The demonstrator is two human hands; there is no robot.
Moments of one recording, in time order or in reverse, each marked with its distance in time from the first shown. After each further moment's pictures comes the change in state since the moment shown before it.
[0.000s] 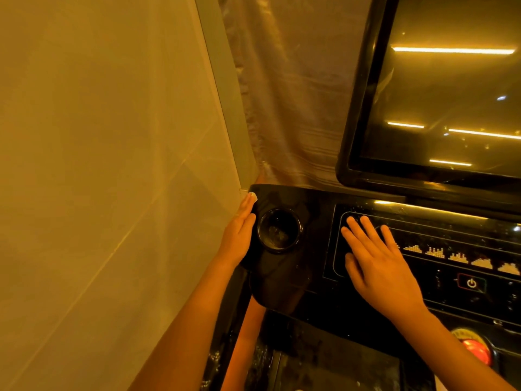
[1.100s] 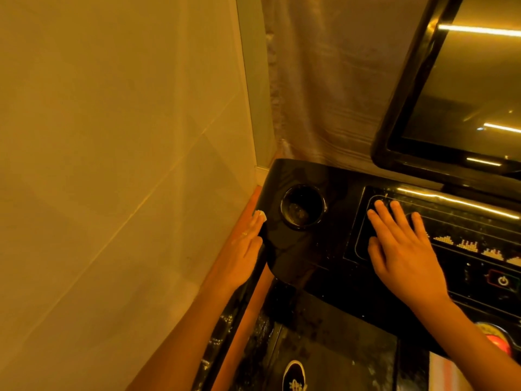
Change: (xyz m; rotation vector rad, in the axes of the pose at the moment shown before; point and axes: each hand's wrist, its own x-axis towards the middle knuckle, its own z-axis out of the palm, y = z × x) left_hand -0.104 -0.029 -0.011 0.100 -0.086 -0.020; right_hand 0.000 -0.003 -0.002 0.006 -0.021 0.004
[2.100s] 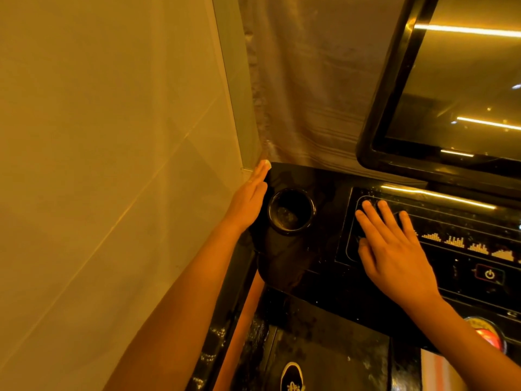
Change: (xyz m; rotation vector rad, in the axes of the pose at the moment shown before) left_hand 0.125 0.045 -0.019 0.009 -0.005 0.060; right_hand 0.001 -0.002 -0.001 -0.059 -0.020 -0.001
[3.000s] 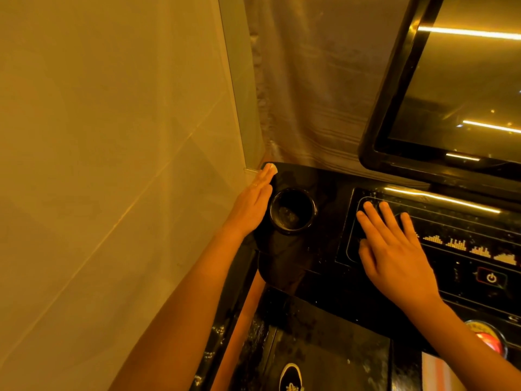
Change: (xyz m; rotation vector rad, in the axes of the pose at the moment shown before) left_hand -0.015 0.015 0.003 0.034 -0.010 0.005; right_hand 0.000 0.000 0.000 -0.012 -0.016 0.004
